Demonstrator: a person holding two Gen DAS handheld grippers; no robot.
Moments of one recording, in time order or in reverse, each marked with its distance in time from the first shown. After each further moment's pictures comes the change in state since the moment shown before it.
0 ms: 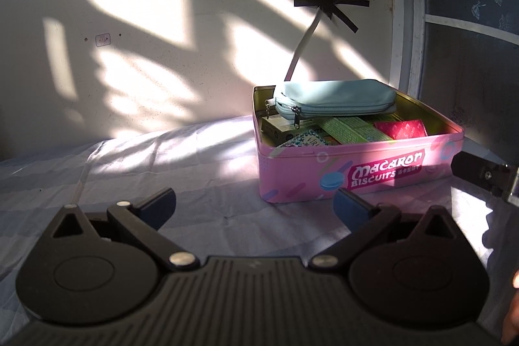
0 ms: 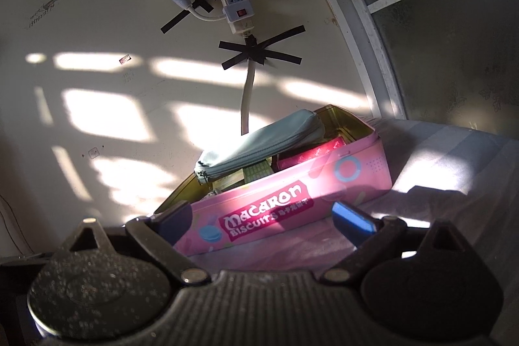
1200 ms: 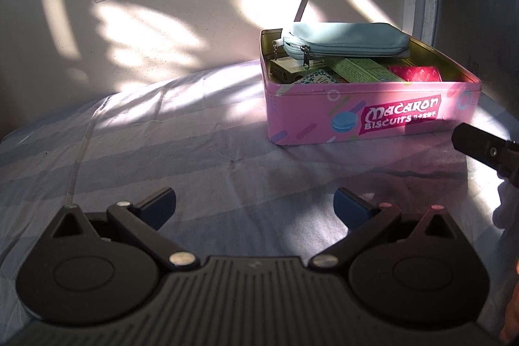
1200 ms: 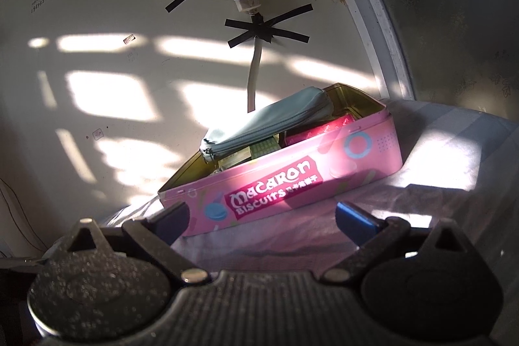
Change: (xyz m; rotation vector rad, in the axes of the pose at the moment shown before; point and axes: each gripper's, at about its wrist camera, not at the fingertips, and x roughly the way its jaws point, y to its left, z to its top) left arm 0.019 -0.002 -0.016 0.025 0.228 0.041; right arm 0.015 0.001 -0.009 -0.010 0.118 0.034
